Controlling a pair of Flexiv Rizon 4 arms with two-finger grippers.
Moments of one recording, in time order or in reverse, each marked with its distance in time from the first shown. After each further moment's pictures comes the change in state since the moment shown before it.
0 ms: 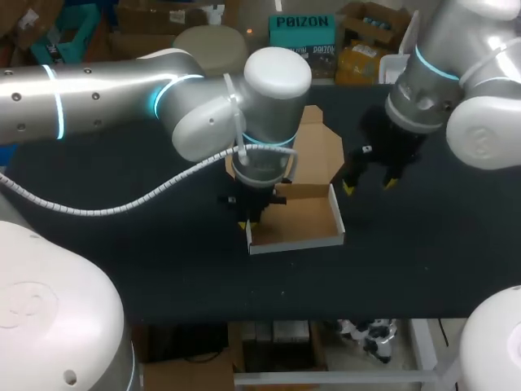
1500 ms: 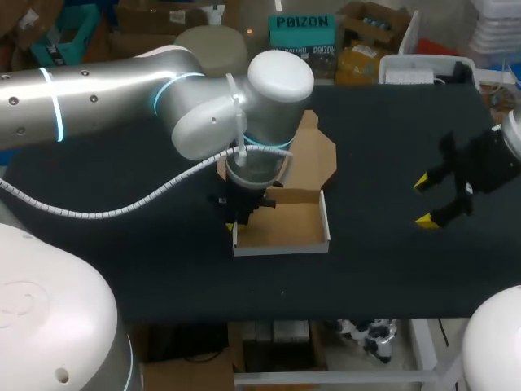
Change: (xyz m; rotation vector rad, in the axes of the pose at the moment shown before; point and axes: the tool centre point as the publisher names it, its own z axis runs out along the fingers) left arm -0.027 0.003 0.004 -0.012 -0.084 -0.007; right arm -0.034 -0.093 -0.056 -0.315 0.247 -0.979
